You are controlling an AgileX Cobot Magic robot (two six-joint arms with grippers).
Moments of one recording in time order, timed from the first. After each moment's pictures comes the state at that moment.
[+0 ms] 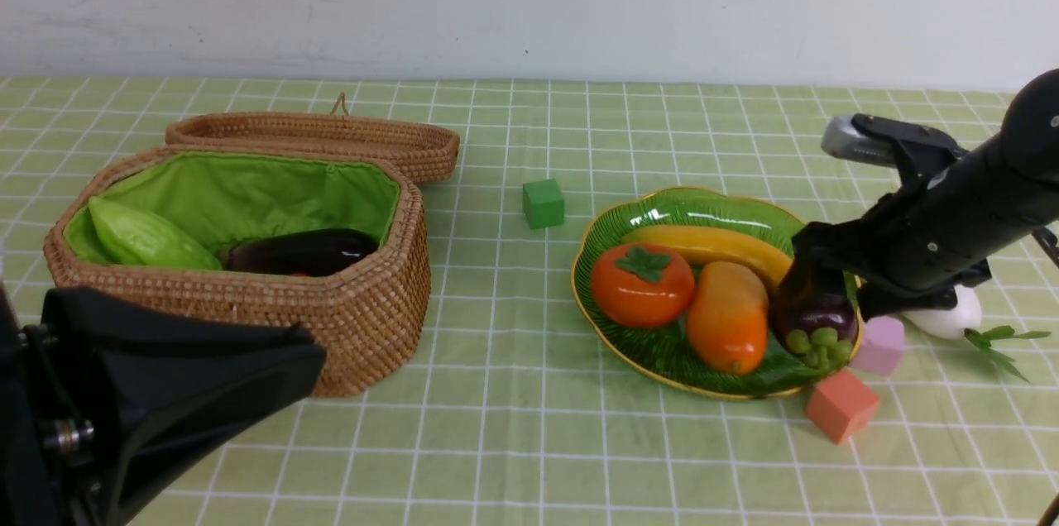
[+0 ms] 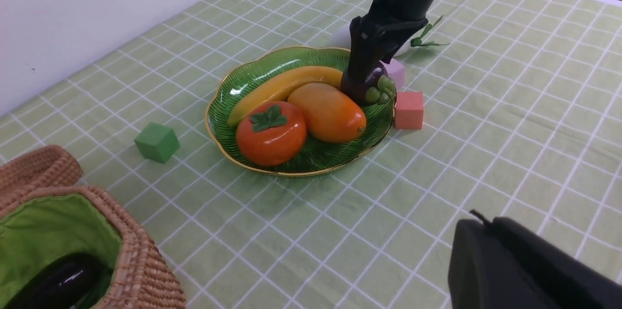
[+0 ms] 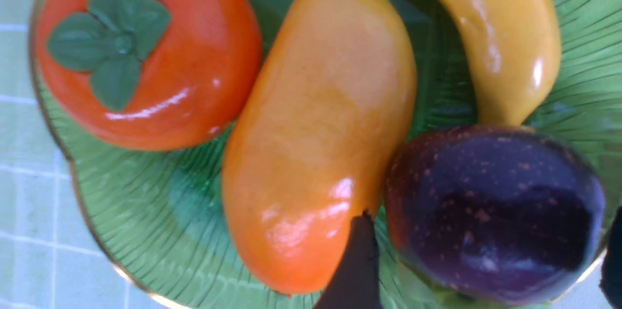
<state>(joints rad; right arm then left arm) 0.09 1.74 -1.24 0.41 0.70 -0.13 -0.88 0.66 -0.81 0.05 0.56 0.04</state>
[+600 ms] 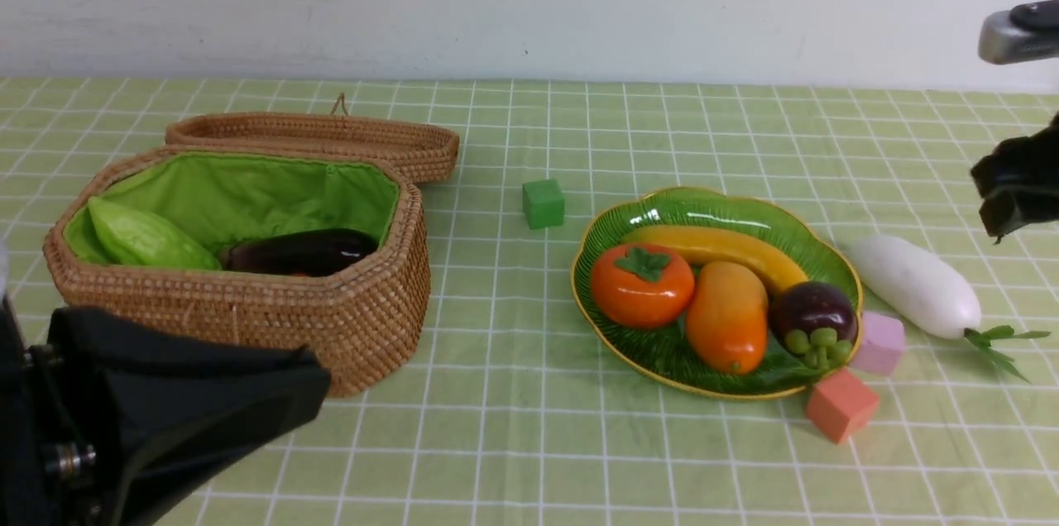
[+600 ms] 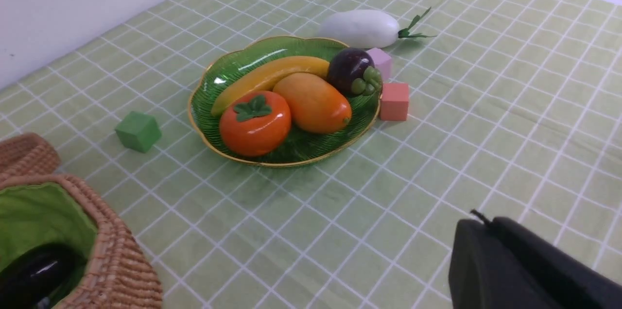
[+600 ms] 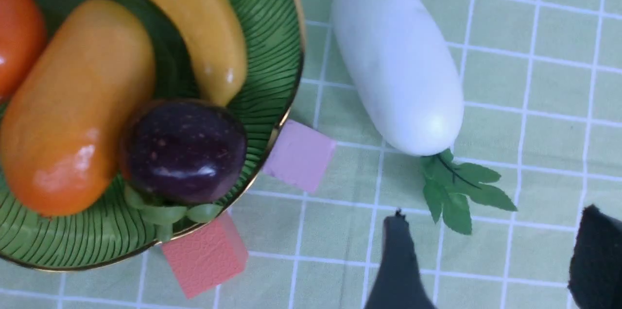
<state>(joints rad) -0.05 1.62 -1.45 0.05 1.02 -0.12 -0.88 0.66 -0.81 -0.03 0.58 0.08</state>
